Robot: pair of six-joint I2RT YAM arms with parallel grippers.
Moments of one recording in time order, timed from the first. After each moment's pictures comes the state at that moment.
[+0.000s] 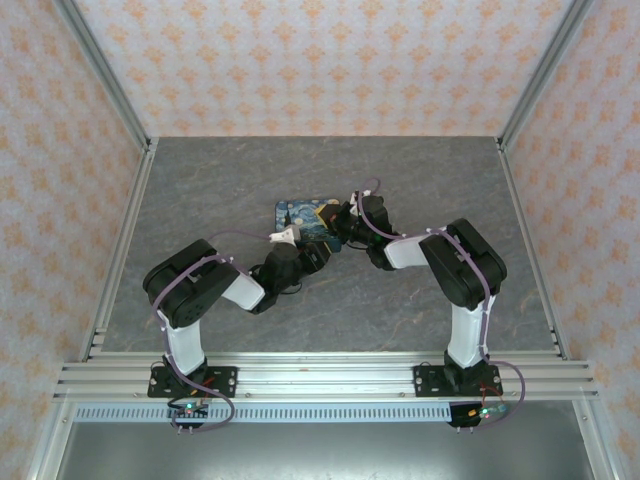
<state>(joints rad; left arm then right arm) -0.67 1.85 0.55 0.87 -0.05 -1.05 0.55 1.93 0.90 0.73 -0.35 1.39</state>
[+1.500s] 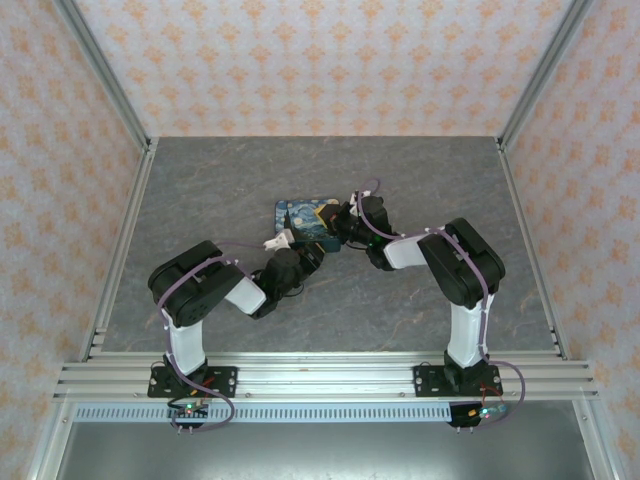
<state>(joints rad) -0.70 1.87 0.53 0.93 -0.17 -1.22 0.55 1.94 0.90 0.75 -0.35 1.40</state>
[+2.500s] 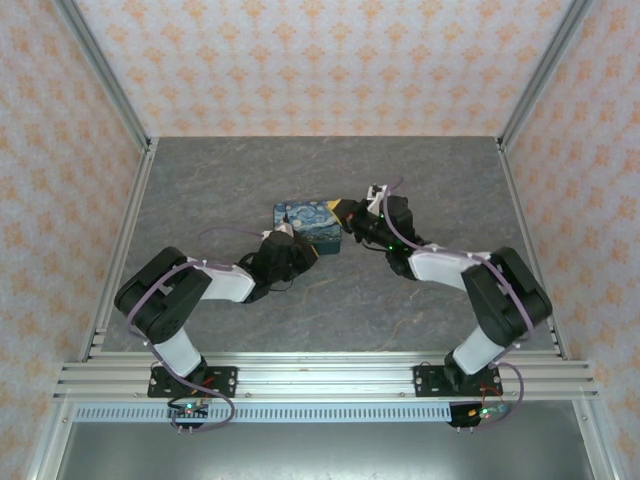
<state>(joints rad) -0.59 1.67 0.61 0.45 0.09 -1.08 0.53 1.57 0.71 0.65 -0.36 1.33</state>
